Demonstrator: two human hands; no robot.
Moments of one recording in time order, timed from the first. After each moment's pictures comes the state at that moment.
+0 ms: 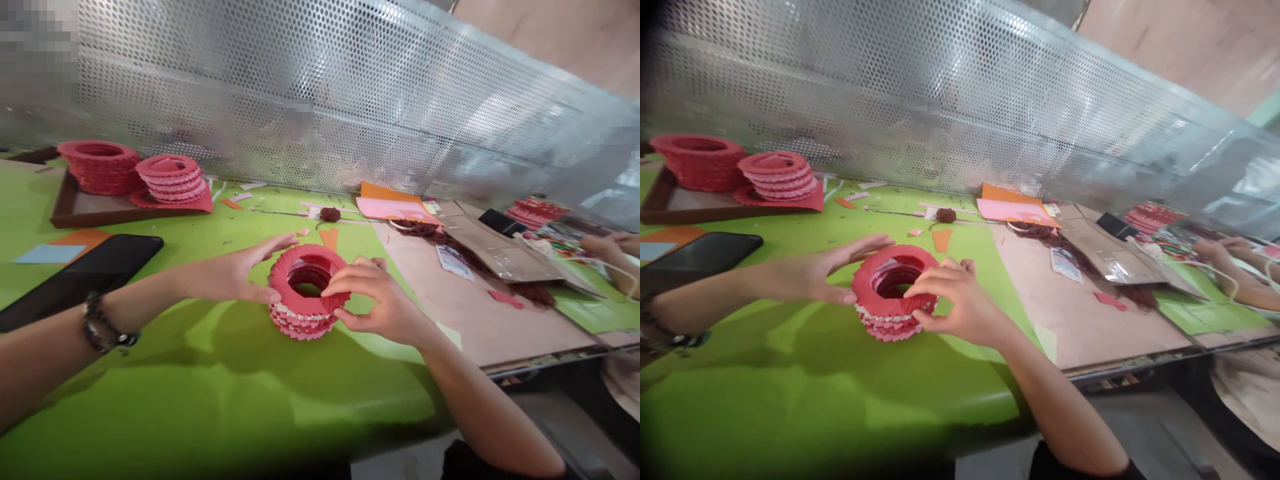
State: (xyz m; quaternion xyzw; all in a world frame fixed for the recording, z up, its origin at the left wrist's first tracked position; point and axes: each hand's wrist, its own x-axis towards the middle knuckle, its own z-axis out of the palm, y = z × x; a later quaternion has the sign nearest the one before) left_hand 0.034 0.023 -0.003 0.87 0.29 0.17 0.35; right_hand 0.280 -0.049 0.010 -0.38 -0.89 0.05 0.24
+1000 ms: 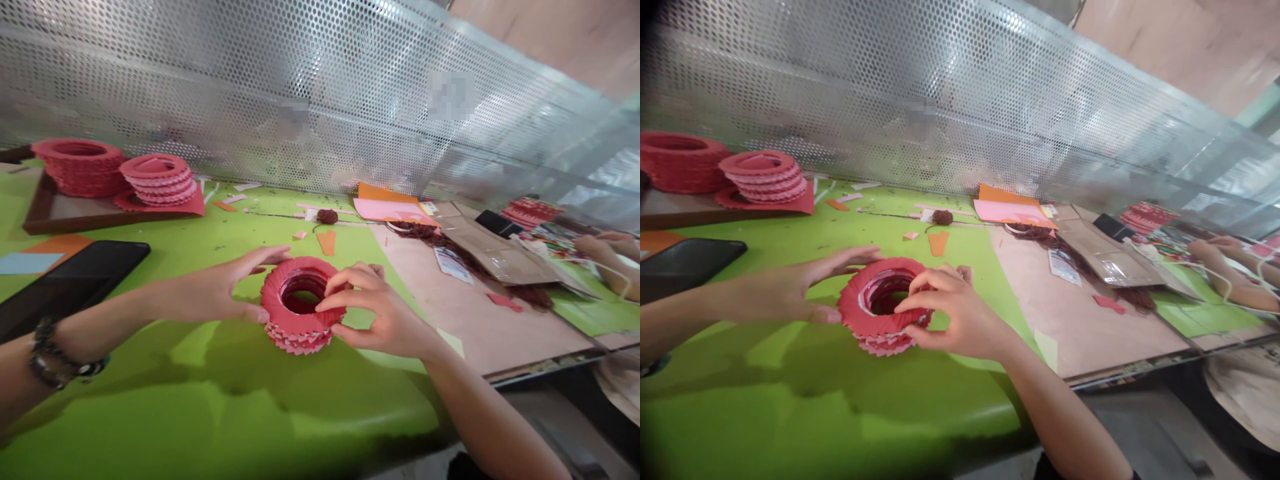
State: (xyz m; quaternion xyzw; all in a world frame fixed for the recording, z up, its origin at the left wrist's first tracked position) left_hand 0.031 0.019 -0.003 0.86 0.32 0.17 0.35; right_hand 0.283 -0.049 0.011 -0.38 -0.89 0.09 0.23
